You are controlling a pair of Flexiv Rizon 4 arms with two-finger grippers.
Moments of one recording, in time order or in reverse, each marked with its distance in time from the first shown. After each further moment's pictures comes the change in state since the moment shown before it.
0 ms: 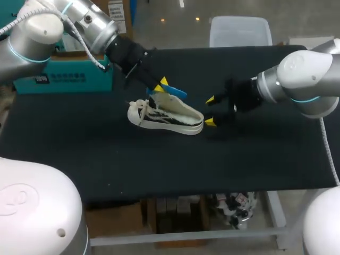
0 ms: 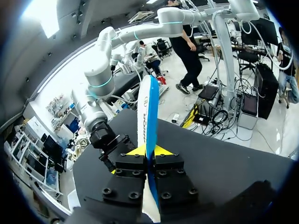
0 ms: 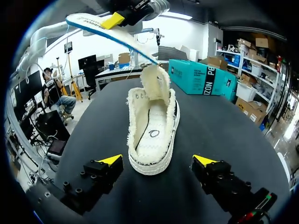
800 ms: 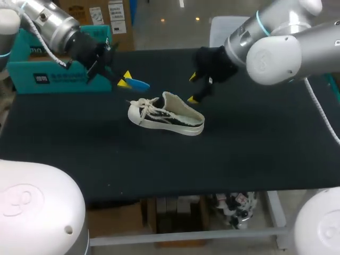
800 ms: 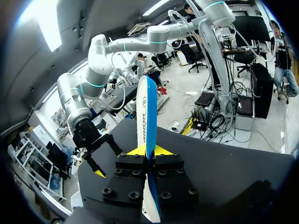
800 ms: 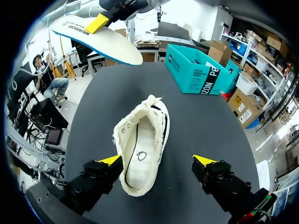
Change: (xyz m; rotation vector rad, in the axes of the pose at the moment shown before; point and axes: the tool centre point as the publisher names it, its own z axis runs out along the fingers) left arm 0.053 0.005 -0.082 0.097 -0.049 0.028; right arm -0.022 0.089 0.006 0.299 -0.052 -0.051
